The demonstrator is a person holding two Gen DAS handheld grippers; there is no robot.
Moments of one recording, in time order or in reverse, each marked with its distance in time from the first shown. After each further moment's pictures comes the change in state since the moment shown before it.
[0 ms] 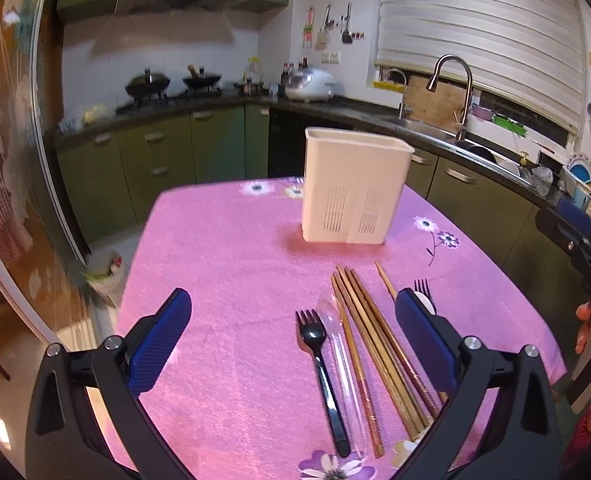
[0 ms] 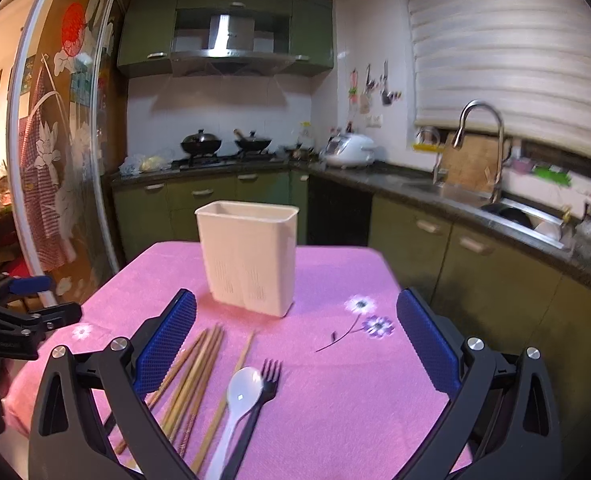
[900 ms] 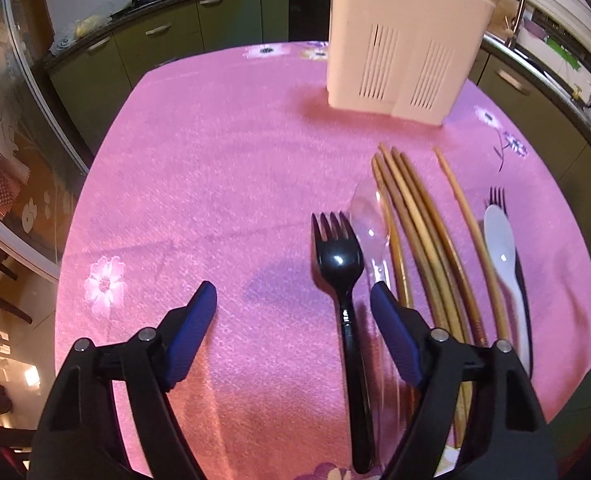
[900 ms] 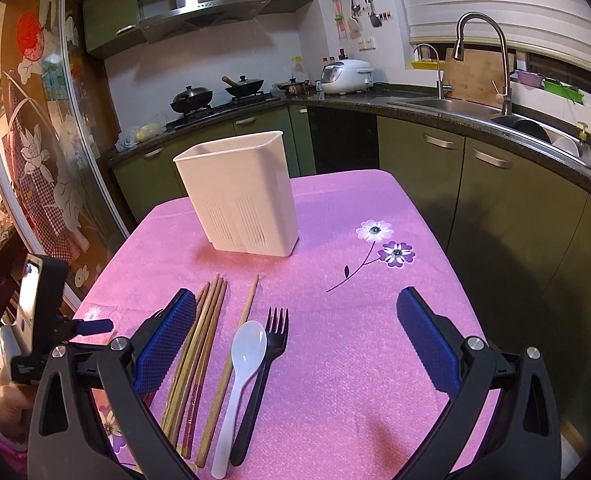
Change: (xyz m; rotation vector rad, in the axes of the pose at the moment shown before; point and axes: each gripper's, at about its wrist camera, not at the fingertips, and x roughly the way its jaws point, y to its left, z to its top) left arm 0.111 -0.005 -0.033 -0.008 0.428 0.107; right arm 0.045 -0.027 -0.018 0.156 0.232 0.042
